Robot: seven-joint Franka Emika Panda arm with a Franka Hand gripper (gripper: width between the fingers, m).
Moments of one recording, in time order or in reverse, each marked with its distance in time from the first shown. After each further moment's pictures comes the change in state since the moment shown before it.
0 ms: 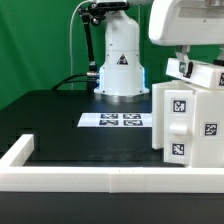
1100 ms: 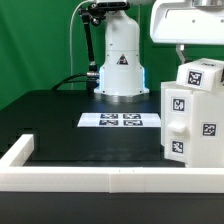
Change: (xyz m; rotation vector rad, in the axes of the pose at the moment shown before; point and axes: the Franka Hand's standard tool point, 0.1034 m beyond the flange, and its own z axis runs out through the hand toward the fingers) arm 0.006 -0.007 0.000 0.053 0.020 1.121
